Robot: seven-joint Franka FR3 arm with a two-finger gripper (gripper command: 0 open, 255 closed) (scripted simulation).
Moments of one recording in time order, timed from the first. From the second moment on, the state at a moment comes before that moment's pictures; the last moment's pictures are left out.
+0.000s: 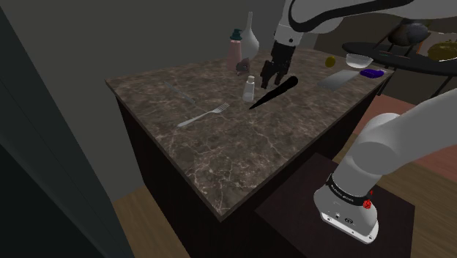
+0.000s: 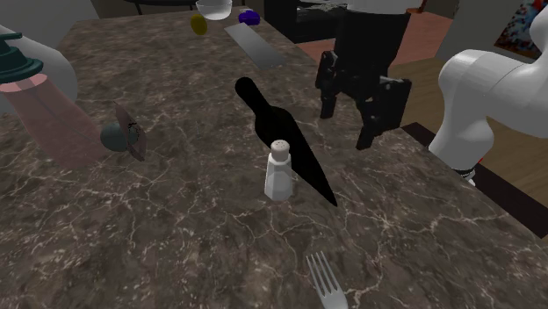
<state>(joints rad) -0.03 -0.56 -0.08 -2.44 0.06 1.96 -0.08</state>
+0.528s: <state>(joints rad) -0.01 -0.39 -0.13 -2.38 0.12 2.21 -0.17</state>
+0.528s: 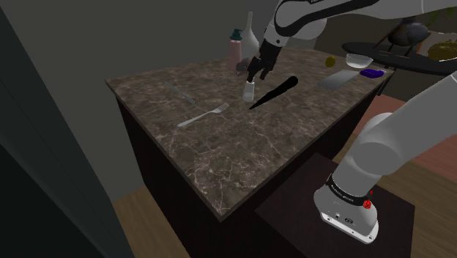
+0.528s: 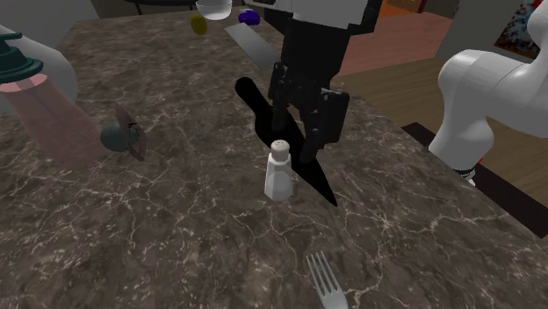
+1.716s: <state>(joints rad) 0.00 -0.34 -0.13 -2.41 0.14 2.31 -0.18</state>
